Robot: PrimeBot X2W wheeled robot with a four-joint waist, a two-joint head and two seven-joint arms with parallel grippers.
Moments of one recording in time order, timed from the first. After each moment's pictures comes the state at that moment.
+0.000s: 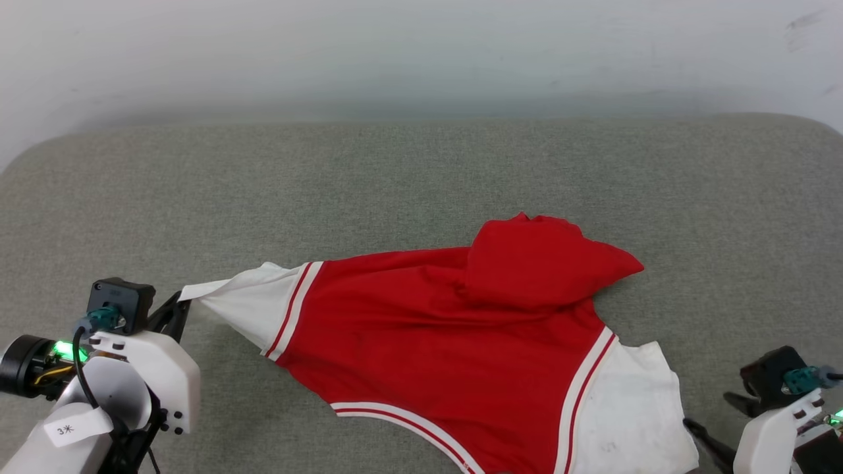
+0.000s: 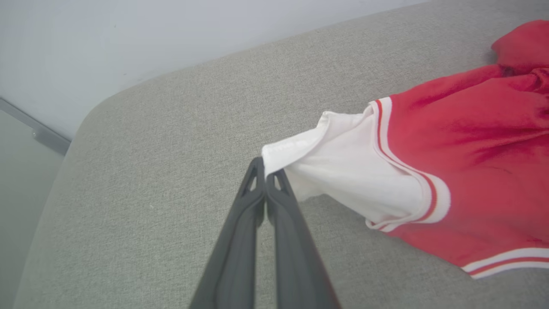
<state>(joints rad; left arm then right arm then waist) -0.23 0.69 -0.40 0.09 -0.55 0.13 0.19 0.06 -0.61 0.22 -0.15 0.45 0.13 0.57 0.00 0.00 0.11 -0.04</state>
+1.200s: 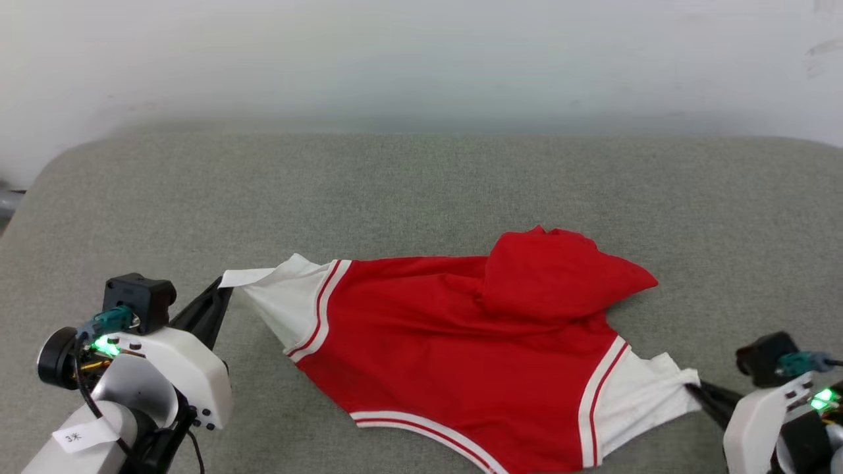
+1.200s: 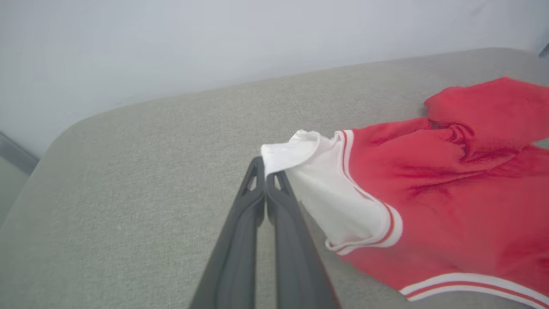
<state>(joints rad) -0.23 0.64 -0.42 0.02 -0.62 0.10 0.13 -0.11 -0.63 0.44 0.16 0.55 0.13 0.34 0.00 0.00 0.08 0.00</state>
